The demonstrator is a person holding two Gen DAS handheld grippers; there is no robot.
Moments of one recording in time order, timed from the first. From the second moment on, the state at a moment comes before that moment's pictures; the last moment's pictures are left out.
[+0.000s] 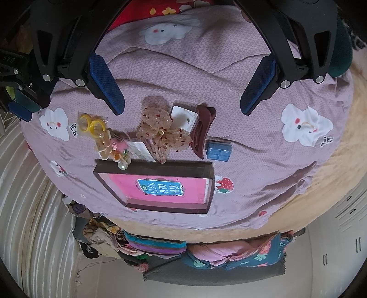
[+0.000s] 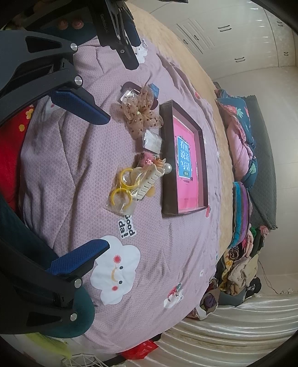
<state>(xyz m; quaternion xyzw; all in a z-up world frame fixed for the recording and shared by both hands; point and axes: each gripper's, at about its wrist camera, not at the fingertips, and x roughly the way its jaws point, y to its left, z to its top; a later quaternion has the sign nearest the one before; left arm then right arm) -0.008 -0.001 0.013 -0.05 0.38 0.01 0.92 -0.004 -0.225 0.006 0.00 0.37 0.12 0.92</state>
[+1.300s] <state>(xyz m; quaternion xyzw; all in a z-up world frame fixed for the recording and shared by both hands) 0.025 -0.021 0.001 -0.06 0.43 -0.06 0.90 0.016 -0.244 0.010 -0.01 0.36 0.11 0.93</state>
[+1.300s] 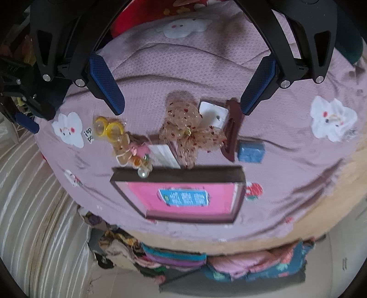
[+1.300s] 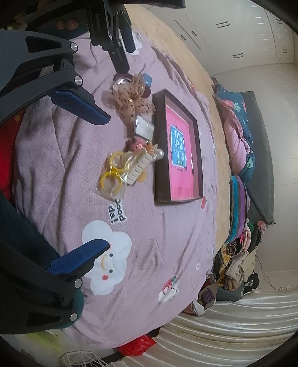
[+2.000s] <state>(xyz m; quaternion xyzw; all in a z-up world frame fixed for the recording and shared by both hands) 0.086 -0.010 -0.033 -0.07 0.46 -0.10 0.88 0.108 -0.223 -0.028 -0.10 0.41 0.14 0.90</state>
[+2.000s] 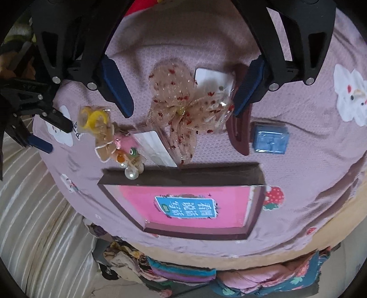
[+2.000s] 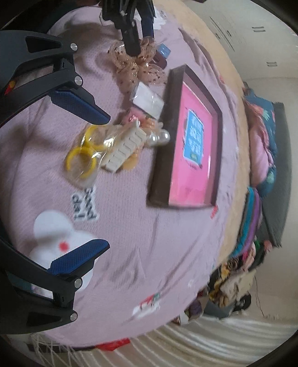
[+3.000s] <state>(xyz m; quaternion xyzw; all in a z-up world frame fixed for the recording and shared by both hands) 0.118 -0.014 -0.007 -0.06 0.43 -0.12 0.89 0.157 -0.236 -0.028 -0.04 0.40 0.21 0.89</state>
